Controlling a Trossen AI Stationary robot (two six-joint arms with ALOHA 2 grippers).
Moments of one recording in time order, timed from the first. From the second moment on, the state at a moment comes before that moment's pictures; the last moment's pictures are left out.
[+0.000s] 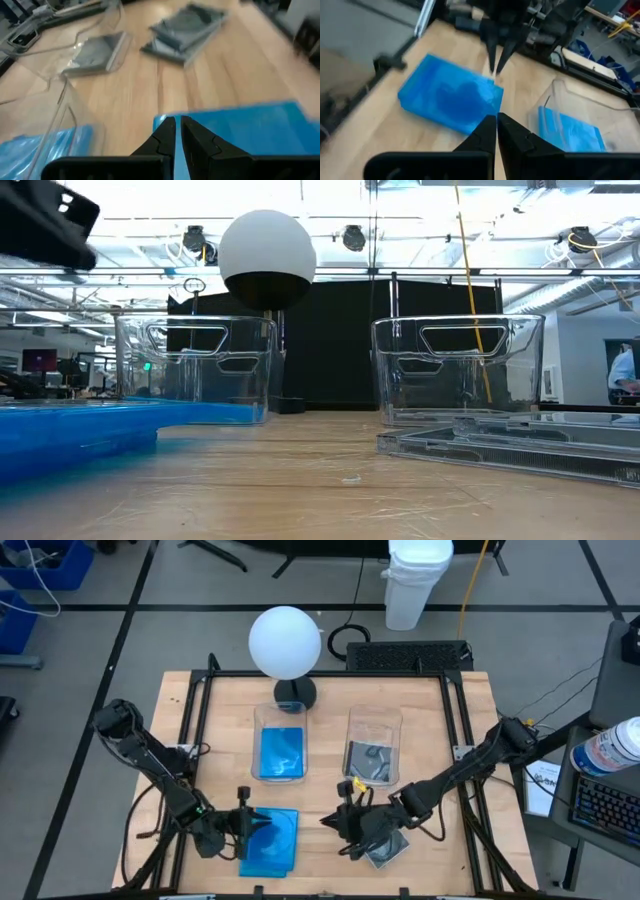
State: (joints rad) left arm -0.87 1.41 0.63 0.06 -0.79 -0.34; right arm 0.53 1.71 1.19 0.00 0.44 -0.11
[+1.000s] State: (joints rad) left arm -0.89 1.53 0.63 0.27 -0.52 -0.23; right arm 0.56 1.71 0.96 0.52 0.45 -0.23
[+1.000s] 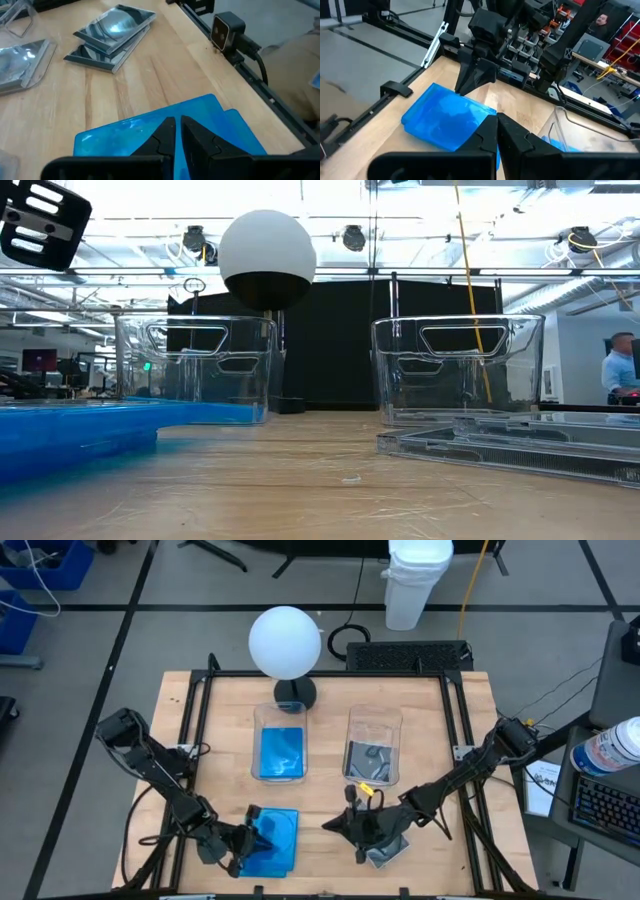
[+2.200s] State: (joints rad) left arm -0.88 1.53 0.63 0.28 -0.52 -0.19; right arm 0.55 1.71 0.87 0.54 0.36 -0.27
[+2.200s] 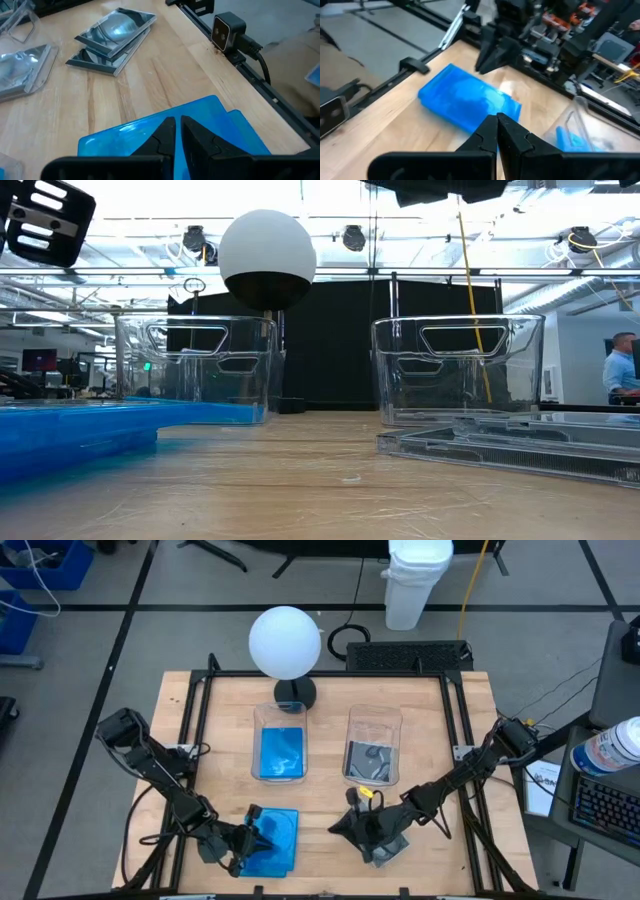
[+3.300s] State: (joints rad) left arm -0.88 1.53 0.63 0.29 -0.52 -0.30; right arm 0.55 1.71 0.87 0.62 0.23 -0.23
